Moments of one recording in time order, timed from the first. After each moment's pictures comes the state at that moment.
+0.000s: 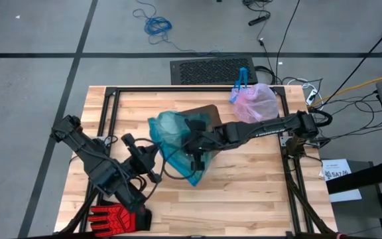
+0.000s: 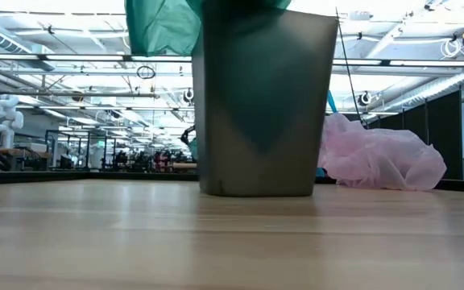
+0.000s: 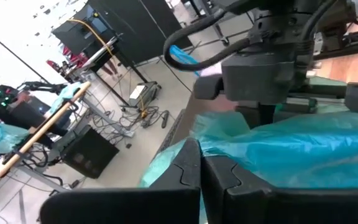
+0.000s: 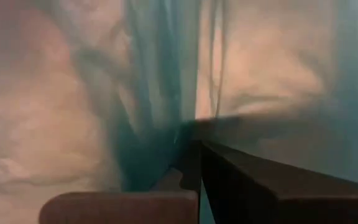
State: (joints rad) left arm -0.71 1.60 1.71 -1.46 -1.31 -0.77; right arm 0.16 1.83 1.70 -0.71 0.23 0.02
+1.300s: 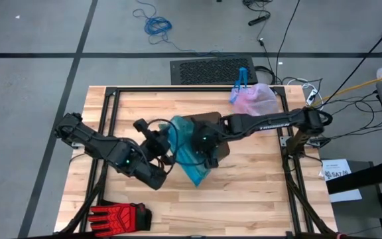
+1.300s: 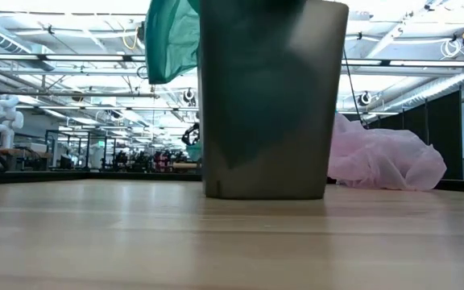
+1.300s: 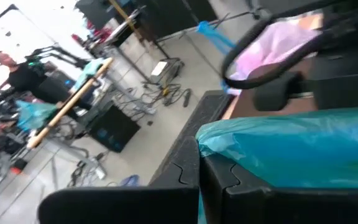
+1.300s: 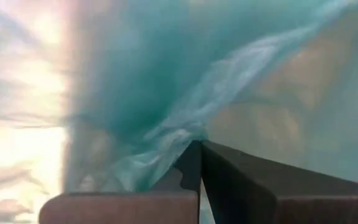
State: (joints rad) left arm -0.49 1.60 1.71 -1.26 -1.27 -0.52; right arm 0.07 1.76 1.62 -0.82 -0.07 -0.07
